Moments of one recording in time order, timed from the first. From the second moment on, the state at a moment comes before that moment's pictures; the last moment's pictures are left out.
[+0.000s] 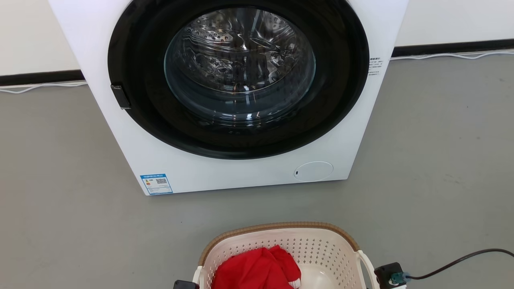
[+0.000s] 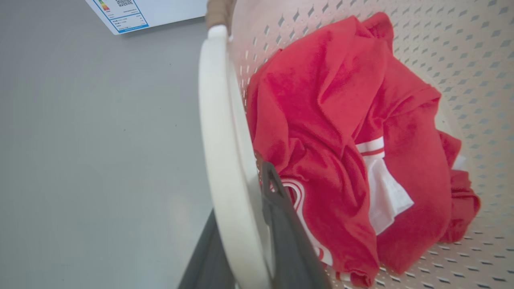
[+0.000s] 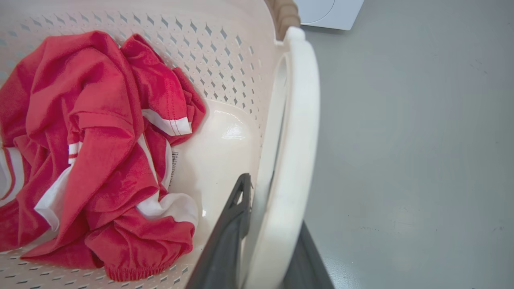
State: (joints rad) left arm -0.33 0.06 -1.06 1.15 -0.93 0.08 -0.23; right arm -0.36 -0.07 0.60 1.24 0.46 0.12 -0.11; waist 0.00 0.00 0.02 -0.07
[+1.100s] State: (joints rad) left arm -0.36 0.06 -1.16 1.16 -1.03 0.09 -0.25; right arm -0.37 -0.07 0.63 1.24 0.51 0.12 -0.12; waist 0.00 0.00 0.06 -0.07
